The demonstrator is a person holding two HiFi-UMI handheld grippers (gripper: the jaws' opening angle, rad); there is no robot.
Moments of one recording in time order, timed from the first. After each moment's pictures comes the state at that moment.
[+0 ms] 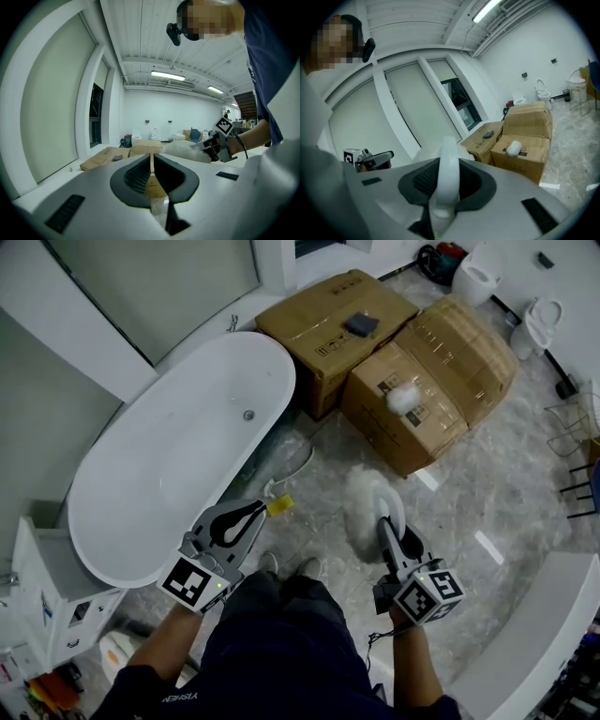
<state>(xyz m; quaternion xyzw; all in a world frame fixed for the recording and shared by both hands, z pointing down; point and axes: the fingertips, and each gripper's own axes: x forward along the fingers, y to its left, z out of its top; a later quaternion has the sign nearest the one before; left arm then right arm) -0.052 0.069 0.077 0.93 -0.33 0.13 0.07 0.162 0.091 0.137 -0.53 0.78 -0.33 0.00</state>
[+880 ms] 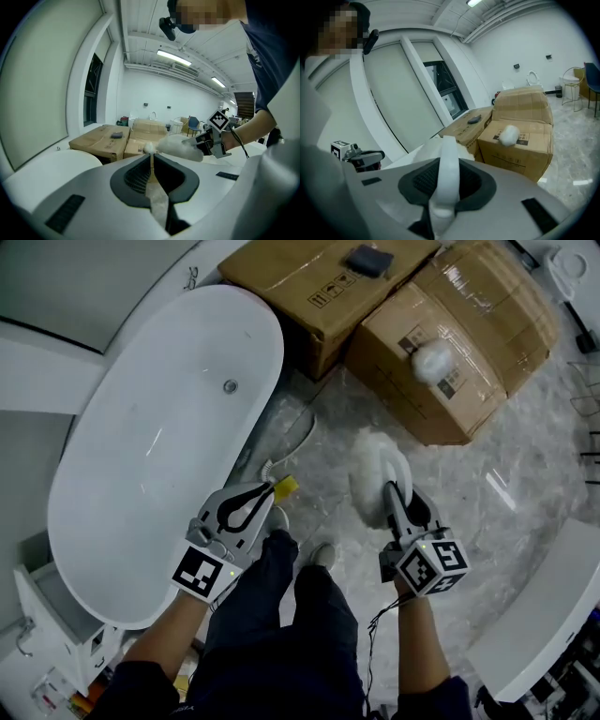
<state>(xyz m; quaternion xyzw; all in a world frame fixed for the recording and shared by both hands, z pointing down) -0.048 -0.092 0.283 0.93 -0.29 0.20 0.14 0.160 -0.073 0.337 -0.58 0.73 -0.36 -0.06</state>
